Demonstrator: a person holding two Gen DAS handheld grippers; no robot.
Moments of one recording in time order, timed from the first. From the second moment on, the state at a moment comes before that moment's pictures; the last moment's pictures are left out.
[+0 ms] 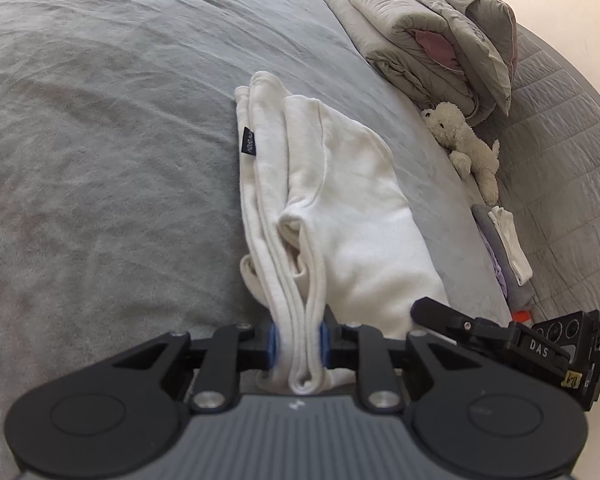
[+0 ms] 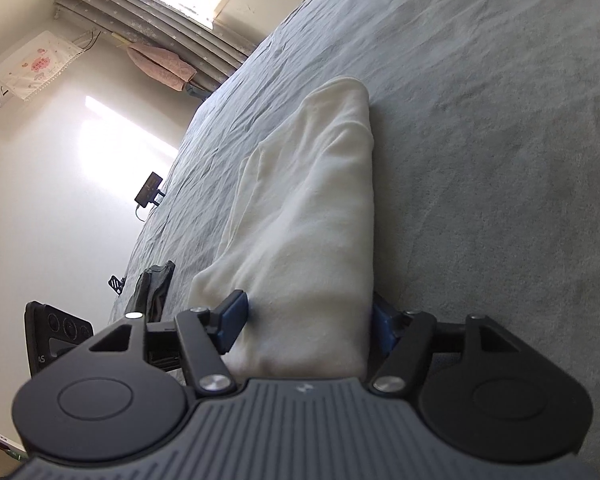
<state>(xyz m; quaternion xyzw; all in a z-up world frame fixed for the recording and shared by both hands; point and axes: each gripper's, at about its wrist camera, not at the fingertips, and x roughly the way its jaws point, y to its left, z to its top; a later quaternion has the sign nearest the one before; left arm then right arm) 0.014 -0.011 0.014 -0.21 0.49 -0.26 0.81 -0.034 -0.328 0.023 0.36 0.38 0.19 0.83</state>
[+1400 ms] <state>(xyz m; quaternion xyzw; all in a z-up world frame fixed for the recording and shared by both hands) 0.000 -0.035 0.022 -0.12 0.44 -0.24 0.86 -0.040 -0.310 0.022 0.31 0.36 0.15 0.87</state>
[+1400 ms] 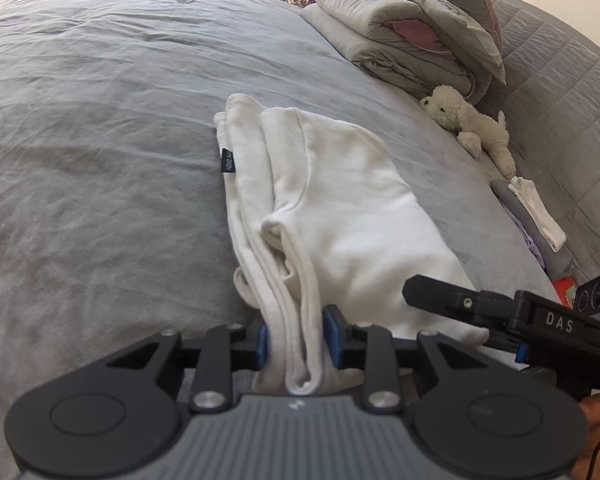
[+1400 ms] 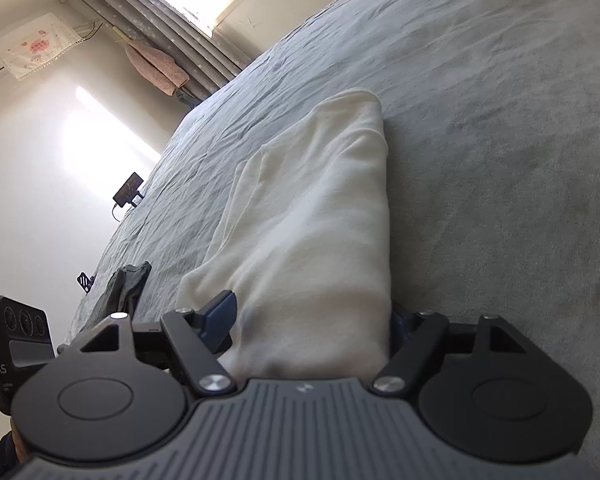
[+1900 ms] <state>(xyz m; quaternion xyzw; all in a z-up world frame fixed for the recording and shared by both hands) 0.003 -0.034 0.019 -0.15 0.44 -0.23 0.85 -0.046 -0.293 0.027 0.25 0.35 0.12 0.90</state>
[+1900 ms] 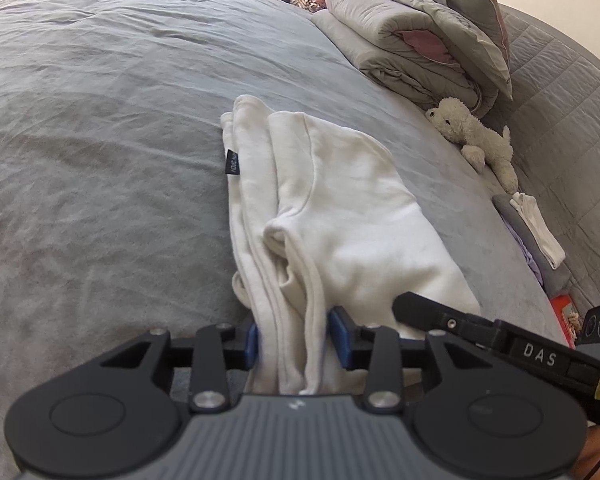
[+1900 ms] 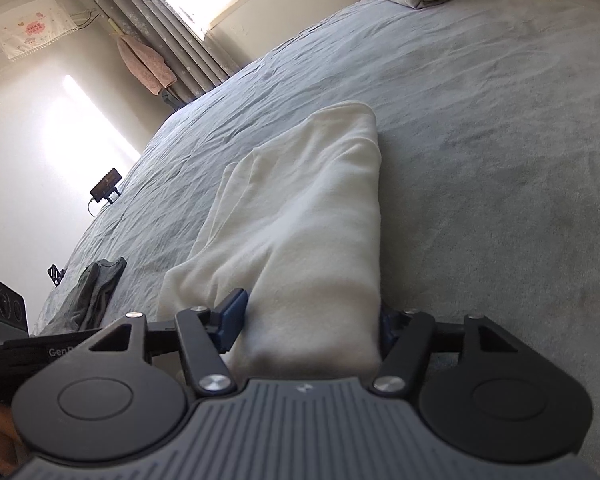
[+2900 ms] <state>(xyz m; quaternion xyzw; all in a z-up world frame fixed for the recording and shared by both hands) -0.005 -0.042 0.026 -0.14 0.40 -0.24 0.87 -0.056 -0.229 0.036 -0.01 0.30 0.07 0.95</state>
